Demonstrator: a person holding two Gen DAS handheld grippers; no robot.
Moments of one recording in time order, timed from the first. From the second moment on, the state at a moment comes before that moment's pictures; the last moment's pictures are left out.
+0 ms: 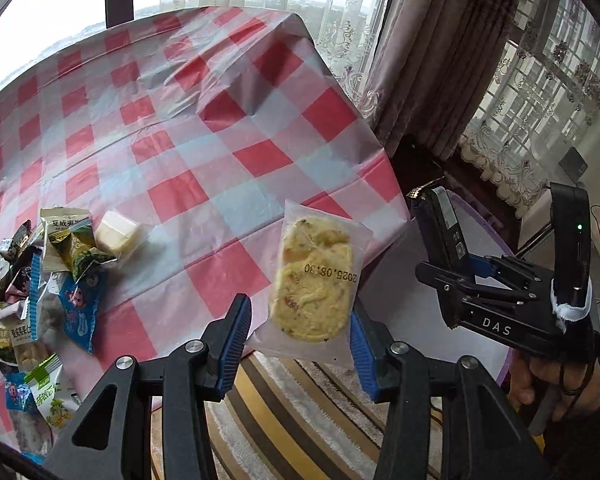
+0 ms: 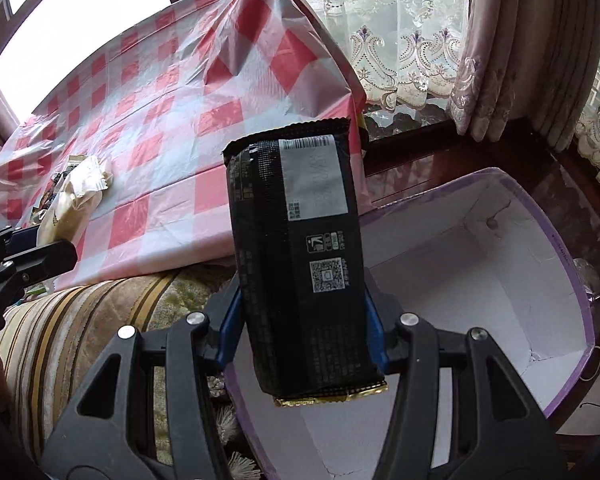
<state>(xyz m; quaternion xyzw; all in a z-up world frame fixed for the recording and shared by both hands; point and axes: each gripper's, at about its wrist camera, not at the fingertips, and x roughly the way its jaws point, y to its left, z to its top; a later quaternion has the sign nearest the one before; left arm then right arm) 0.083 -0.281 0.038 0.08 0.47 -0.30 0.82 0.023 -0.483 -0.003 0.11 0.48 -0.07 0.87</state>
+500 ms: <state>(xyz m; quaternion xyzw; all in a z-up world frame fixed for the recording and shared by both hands) 0.070 -0.368 0.021 0.13 0.49 -0.38 0.78 -0.032 -0.512 -0.076 0.14 0.50 -0.11 0.85</state>
